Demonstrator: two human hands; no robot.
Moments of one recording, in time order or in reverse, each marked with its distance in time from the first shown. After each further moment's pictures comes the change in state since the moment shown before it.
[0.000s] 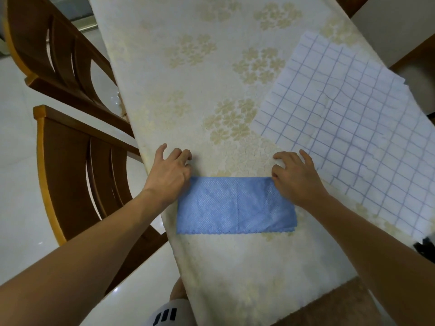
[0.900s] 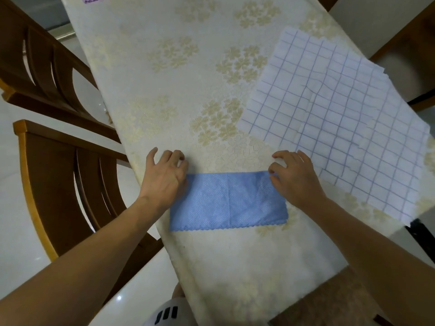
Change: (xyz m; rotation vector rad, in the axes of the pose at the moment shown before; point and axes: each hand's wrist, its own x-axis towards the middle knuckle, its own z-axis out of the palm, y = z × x) left_hand 0.006 0.011 -0.009 -0.119 0.134 -0.051; right_hand -0.020 0.005 -0.007 0.094 0.153 0.075
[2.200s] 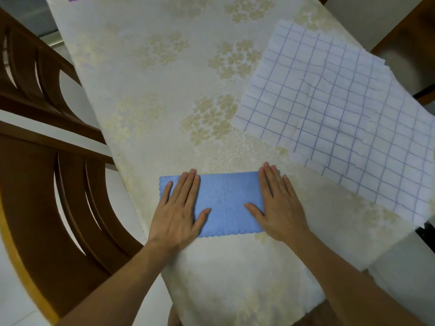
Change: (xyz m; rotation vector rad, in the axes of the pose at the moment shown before) left_hand -0.051 0.064 0.060 -0.326 -0.078 -0.010; right_hand -0.055 -0.049 0.044 0.030 -0.293 0.202
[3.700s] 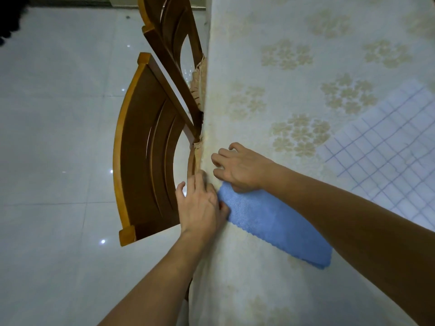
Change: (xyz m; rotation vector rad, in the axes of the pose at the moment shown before) left_hand -0.057 0.011 -0.054 -0.092 -0.009 -0.820; right_hand 0.161 -0.198 -0.058 -0.437 -0.049 -1.403
